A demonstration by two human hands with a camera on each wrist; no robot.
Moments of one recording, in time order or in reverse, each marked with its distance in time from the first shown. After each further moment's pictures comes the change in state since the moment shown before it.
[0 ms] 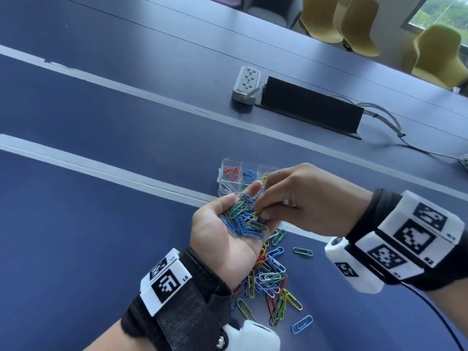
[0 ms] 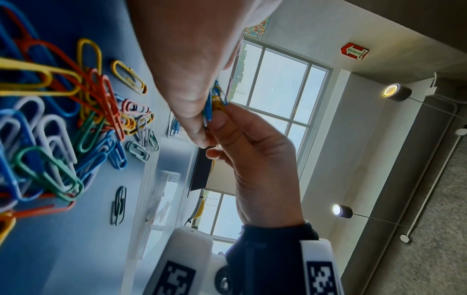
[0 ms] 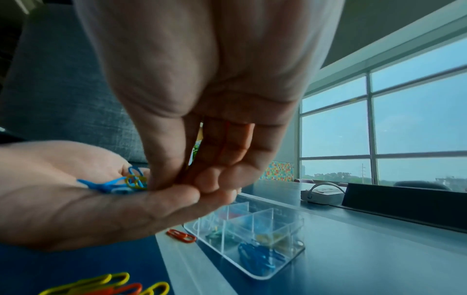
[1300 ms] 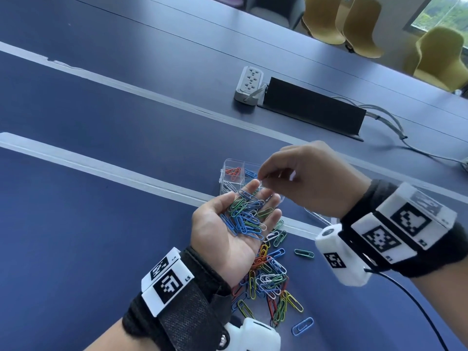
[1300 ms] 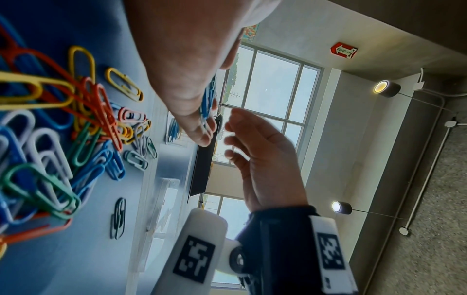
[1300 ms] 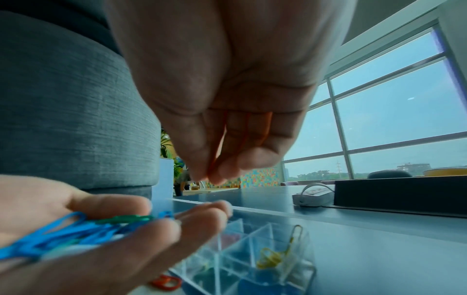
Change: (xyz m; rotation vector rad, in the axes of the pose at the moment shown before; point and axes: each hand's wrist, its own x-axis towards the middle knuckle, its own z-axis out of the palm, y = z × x) left_hand 0.001 0.002 -0.001 0.048 -0.013 -0.004; right_hand 0.013 0.001 -0.010 0.013 0.271 0.231
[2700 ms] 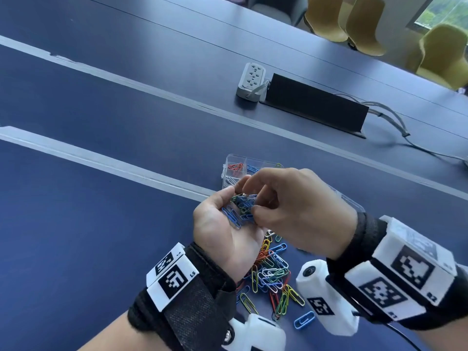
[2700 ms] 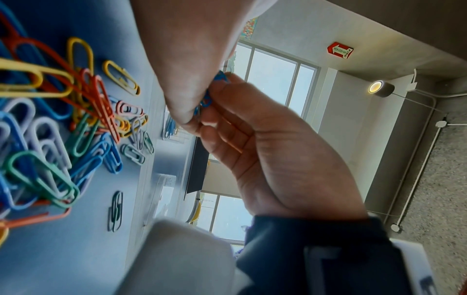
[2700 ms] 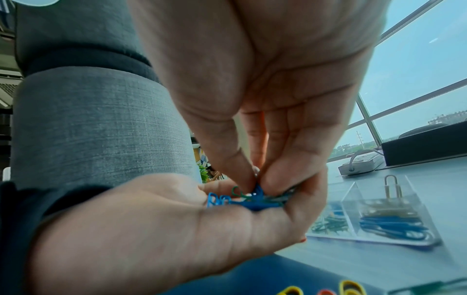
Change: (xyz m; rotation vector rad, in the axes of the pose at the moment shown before) left_hand 0.001 -0.002 -0.004 -0.080 -0.004 0.067; right_hand -0.025 -0.045 0.023 0.185 -0.041 0.271
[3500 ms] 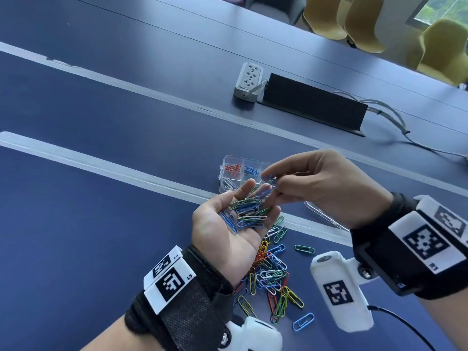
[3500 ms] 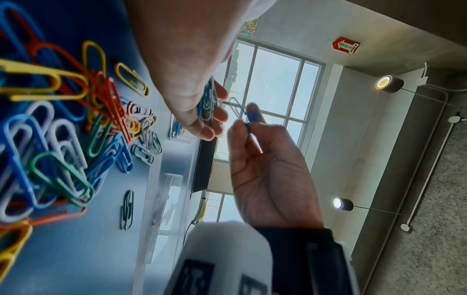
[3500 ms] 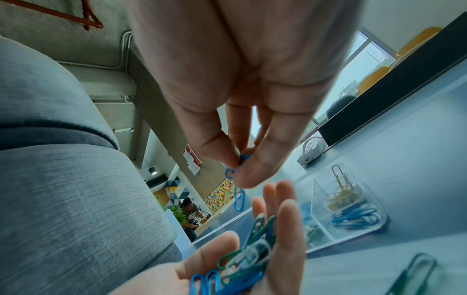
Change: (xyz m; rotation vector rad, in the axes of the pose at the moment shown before) left_hand 0.000 -0.003 0.004 0.072 0.049 0.012; right_hand 0.013 0.027 -0.026 0.688 -0.052 0.194
